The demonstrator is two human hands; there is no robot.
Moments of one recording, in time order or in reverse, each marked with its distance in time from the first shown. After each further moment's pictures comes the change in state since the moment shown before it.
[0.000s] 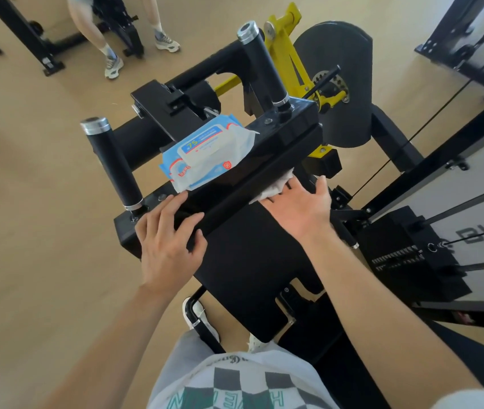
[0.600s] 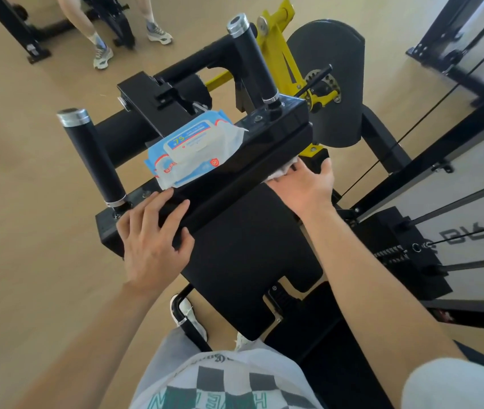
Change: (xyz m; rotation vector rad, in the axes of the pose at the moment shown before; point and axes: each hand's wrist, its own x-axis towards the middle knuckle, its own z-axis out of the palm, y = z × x) left_hand 0.002 0.001 0.005 0.064 0.050 0.007; right_hand 0.023 -0.041 0.011 -0.005 0.045 -0.074
